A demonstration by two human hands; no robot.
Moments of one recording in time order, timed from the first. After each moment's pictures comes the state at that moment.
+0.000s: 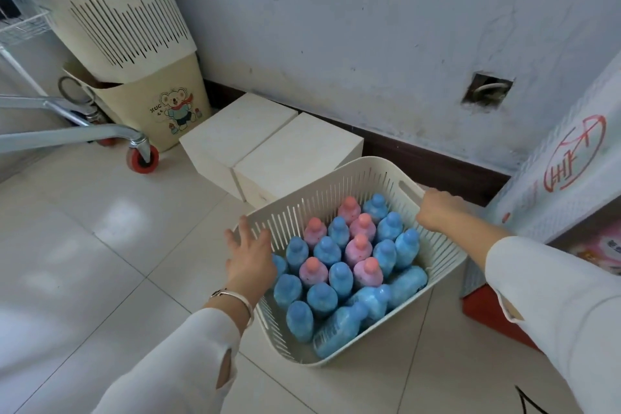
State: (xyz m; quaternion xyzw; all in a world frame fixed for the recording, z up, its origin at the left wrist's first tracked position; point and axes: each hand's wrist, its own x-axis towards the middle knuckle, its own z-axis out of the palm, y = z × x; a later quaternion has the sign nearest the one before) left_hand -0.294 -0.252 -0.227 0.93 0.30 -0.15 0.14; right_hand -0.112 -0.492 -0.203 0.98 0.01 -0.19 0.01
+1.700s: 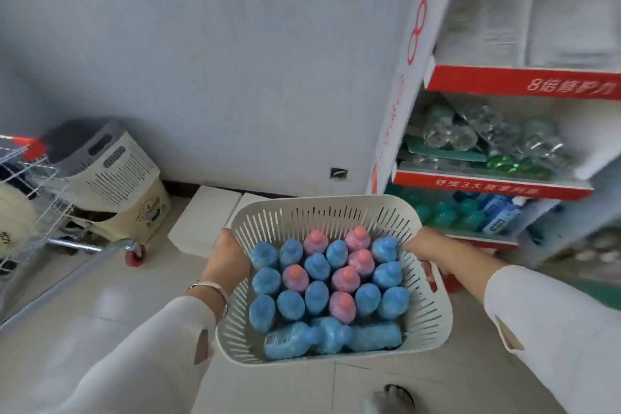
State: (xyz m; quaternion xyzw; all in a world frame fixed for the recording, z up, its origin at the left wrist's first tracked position) left_hand -0.386 -0.306 0.275 0.89 0.26 -0.13 0.34; right_hand -0.344 -0.623 0.269 0.85 -0.32 -0.29 -0.31
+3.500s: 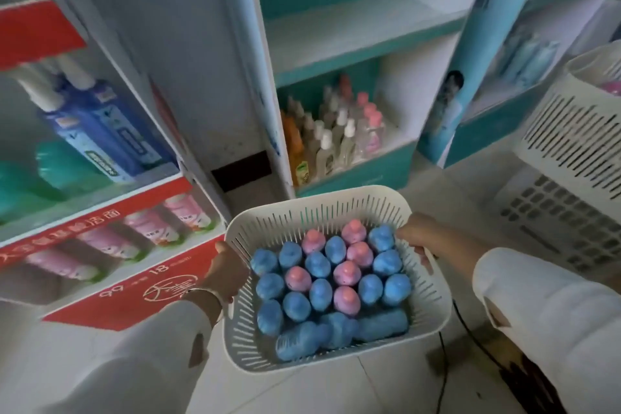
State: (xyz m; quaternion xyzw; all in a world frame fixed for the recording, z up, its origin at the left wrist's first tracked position) left_hand -0.356 -0.951 -0.087 0.94 -0.01 -0.28 0.20; right_hand -0.506 -1.229 -0.056 0.75 -0.47 -0.17 -0.43
